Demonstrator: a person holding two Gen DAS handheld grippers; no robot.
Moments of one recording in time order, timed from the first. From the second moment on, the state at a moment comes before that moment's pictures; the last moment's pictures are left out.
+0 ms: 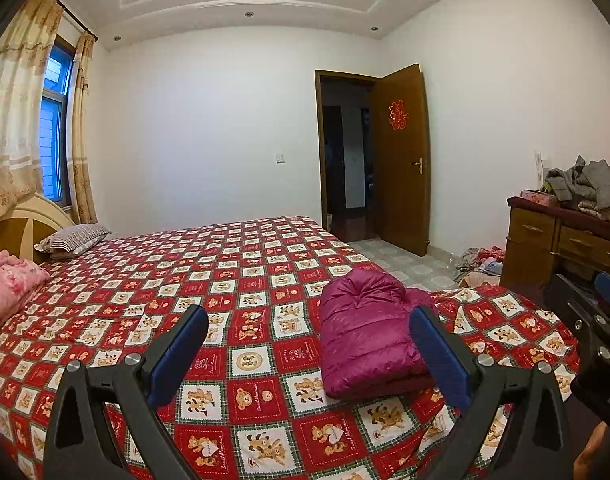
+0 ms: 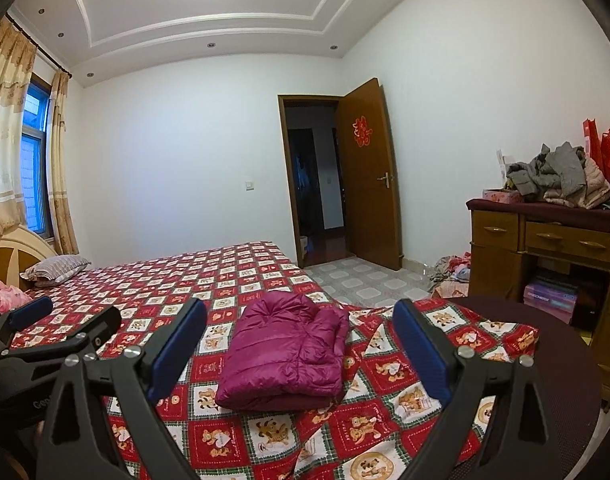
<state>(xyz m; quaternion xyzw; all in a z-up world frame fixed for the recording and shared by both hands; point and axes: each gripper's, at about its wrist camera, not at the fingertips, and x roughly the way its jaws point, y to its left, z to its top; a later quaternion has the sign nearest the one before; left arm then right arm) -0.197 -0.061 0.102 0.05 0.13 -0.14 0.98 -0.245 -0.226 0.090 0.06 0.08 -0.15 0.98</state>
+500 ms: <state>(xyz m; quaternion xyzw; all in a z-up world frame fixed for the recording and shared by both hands) -0.198 -0.062 0.101 0.05 0.13 -0.14 0.98 -0.247 -0.225 0.092 0.06 0.08 -0.15 0.98</state>
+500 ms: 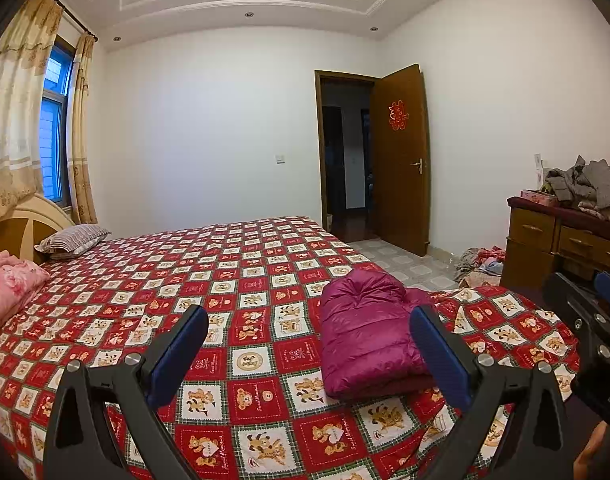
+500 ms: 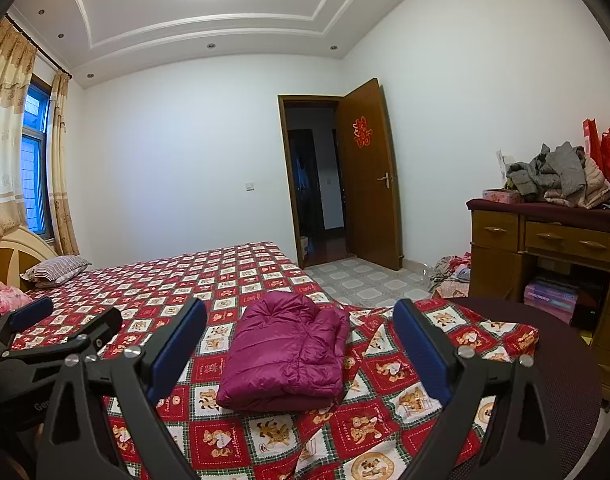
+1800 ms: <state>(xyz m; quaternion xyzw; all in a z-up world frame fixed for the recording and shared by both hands) -0.195 -0.062 0.099 0.05 0.13 -0.13 0.98 -0.247 -0.225 0.088 0.07 0.08 -0.15 0.98</state>
